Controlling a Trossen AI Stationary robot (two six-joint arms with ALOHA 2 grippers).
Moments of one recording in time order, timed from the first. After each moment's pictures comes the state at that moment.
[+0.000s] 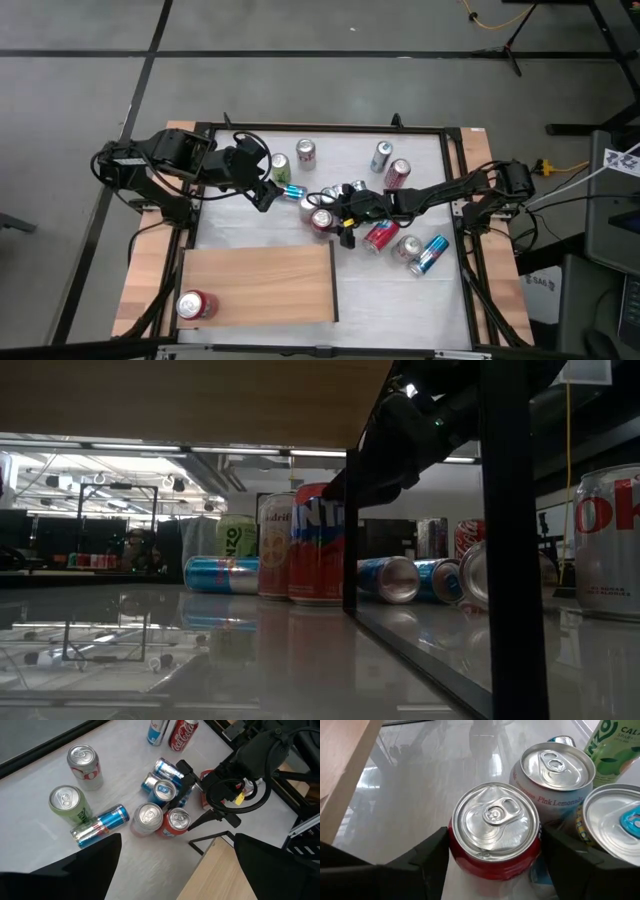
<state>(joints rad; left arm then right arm) -0.17 1.46 1.92 -1.39 -0.38 -0.93 0.07 1.65 0.89 0.20 0.04 0.10</state>
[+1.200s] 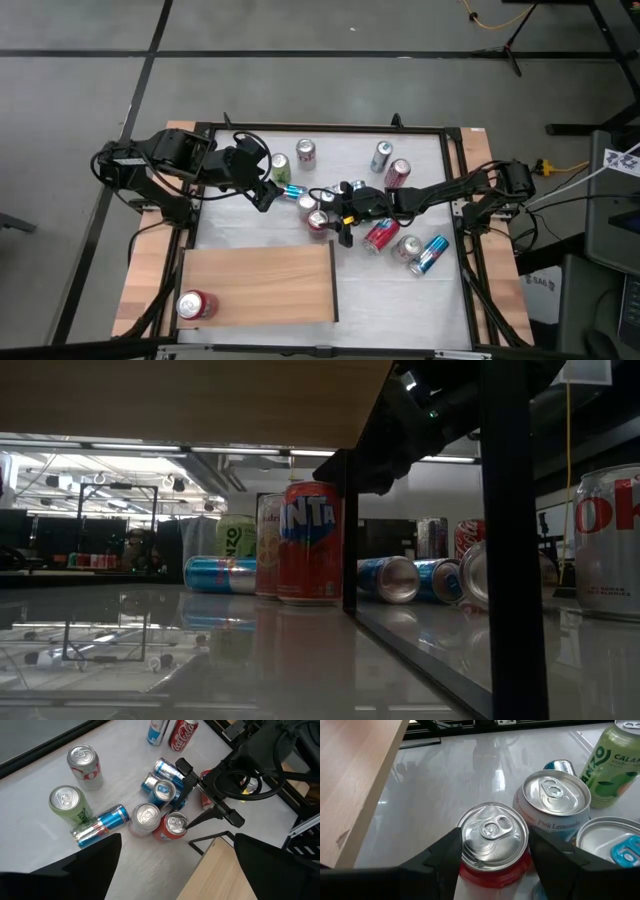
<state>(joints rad) -0.17 1.46 1.92 -1.39 -0.38 -0.93 0.07 1.65 0.88 0.29 0.02 0.10</state>
